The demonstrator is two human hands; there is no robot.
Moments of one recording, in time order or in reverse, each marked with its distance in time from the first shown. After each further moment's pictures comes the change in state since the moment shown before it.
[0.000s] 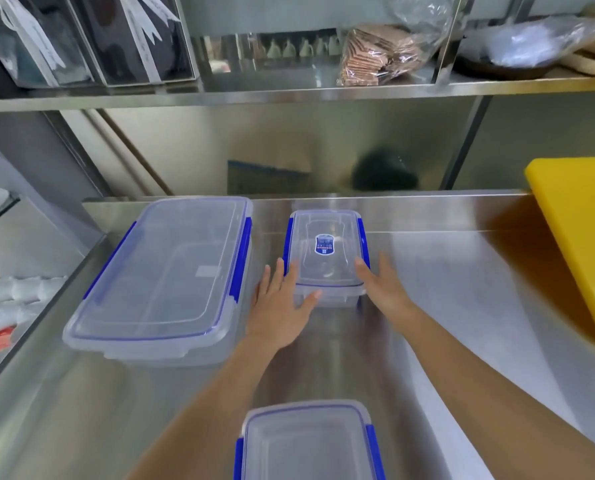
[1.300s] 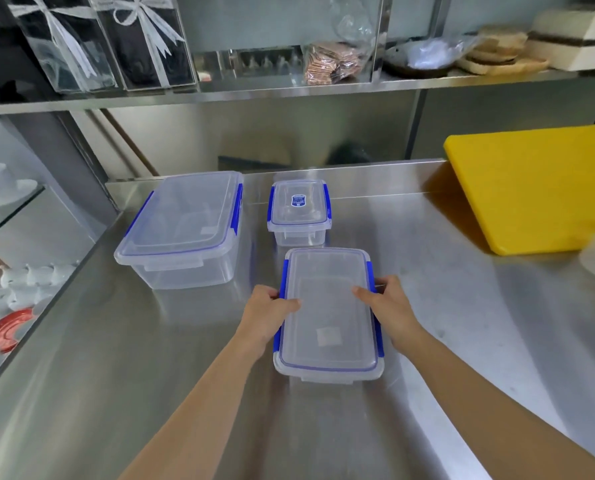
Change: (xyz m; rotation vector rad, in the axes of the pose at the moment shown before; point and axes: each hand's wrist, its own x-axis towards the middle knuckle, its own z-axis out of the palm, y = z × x) left_hand -0.191 0.011 0.003 -0.832 -0.099 -0.300; right_hand -0.222 0.048 -0.044 0.204 0.083 0.112
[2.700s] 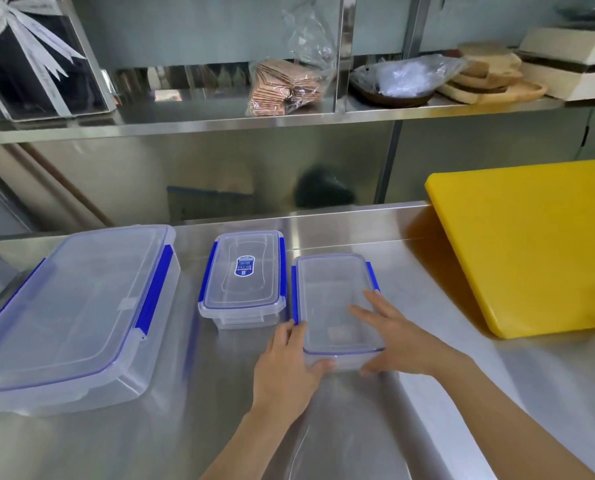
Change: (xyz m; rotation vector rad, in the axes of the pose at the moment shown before) left_hand 0.125 0.063 0.120 0.687 0.063 0.456; right_hand 0.194 -0.037 -0.086 -1.033 -0.425 -0.334
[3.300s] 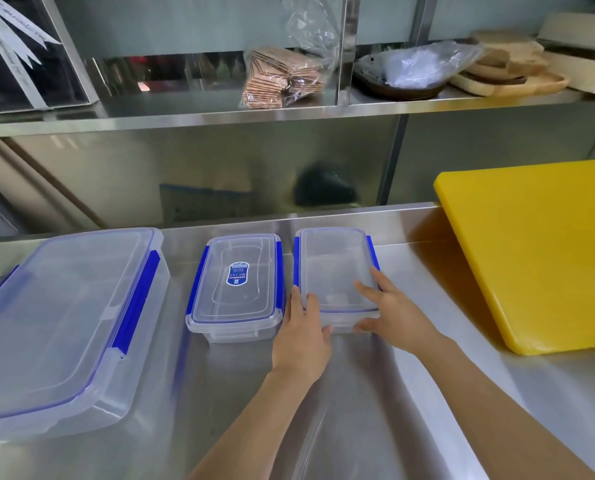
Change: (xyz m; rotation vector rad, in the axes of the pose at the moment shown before) left_hand 0.065 0.024 0.021 0.177 -0.047 -0.027; right_hand 0.043 0.009 -0.014 0.021 0.263 0.081
